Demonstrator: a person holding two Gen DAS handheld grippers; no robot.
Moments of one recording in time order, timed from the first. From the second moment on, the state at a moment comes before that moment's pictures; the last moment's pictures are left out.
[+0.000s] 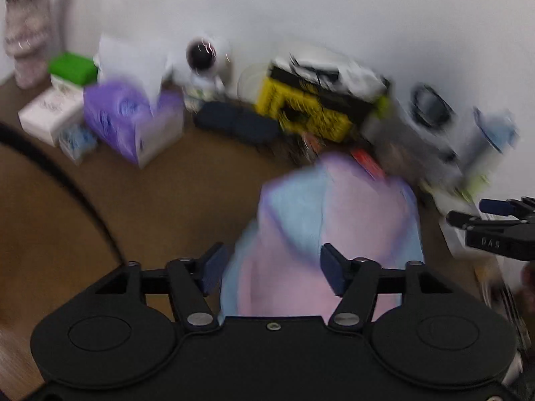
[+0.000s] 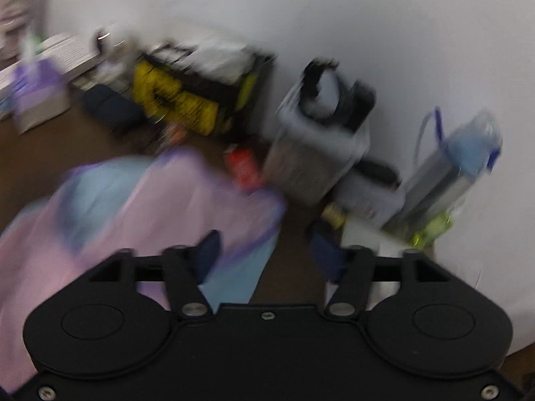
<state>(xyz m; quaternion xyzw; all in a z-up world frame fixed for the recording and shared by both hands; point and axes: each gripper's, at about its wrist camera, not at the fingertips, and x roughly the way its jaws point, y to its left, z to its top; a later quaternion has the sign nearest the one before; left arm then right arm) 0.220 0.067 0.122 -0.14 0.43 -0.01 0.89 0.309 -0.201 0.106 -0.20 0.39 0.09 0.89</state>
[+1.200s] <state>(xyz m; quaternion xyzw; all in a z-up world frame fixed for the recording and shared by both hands) 0.079 0.054 0.098 -0.14 0.50 -0.21 0.83 0.133 -0.187 0.121 0.03 0.45 0.30 0.84</state>
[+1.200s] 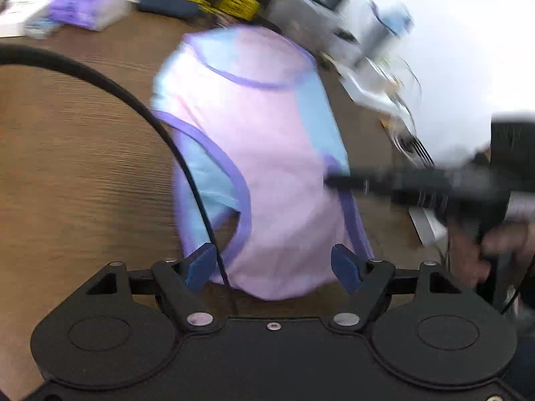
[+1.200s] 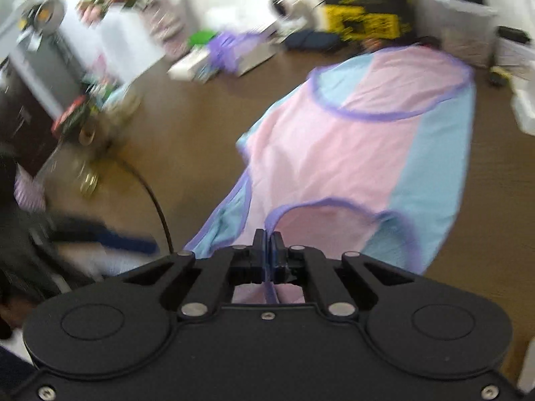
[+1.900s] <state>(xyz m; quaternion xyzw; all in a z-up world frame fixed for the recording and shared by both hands) 0.143 0.111 0.064 -0.41 0.42 0.10 0.80 0.146 -0.205 0.113 -0.07 0.47 0.24 0.85</state>
